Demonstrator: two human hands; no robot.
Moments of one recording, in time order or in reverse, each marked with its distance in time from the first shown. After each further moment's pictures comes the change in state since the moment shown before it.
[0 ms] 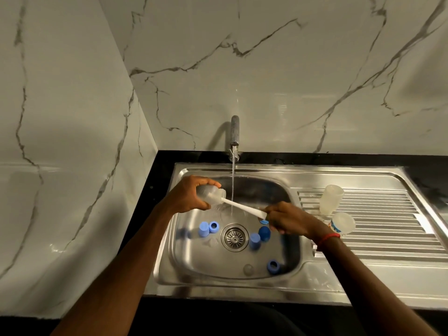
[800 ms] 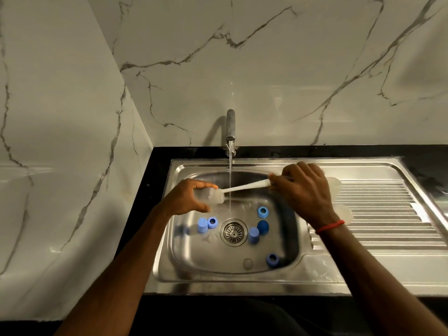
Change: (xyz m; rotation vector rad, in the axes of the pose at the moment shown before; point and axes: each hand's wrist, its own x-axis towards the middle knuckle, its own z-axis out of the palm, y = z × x) left_hand -0.005 -0.008 0.010 -0.044 -0.092 -0.120; right_hand -0.010 0.001 -0.027 -1.019 0.942 -0.546
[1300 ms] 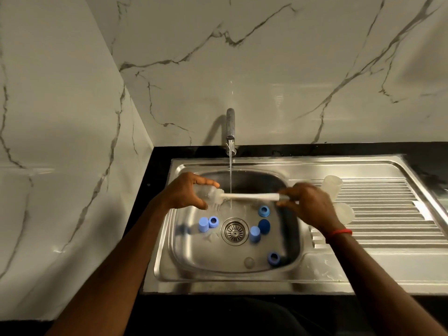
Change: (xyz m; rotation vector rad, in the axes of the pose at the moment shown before) left_hand 0.005 0.014 -0.016 0.017 -0.031 0.038; right_hand -0.038 0.012 0.023 0.424 -0.403 0.375
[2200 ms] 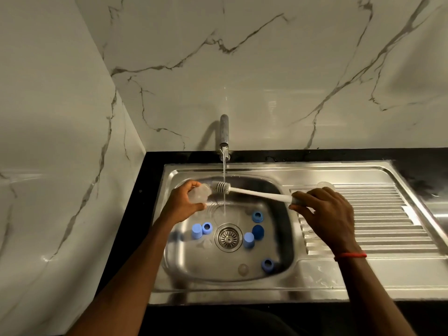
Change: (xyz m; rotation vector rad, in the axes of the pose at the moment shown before) left_hand 0.013 -0.041 0.044 -0.048 0.335 -0.200; right_hand -0.030 0.009 -0.028 -0.281 0.359 -0.032
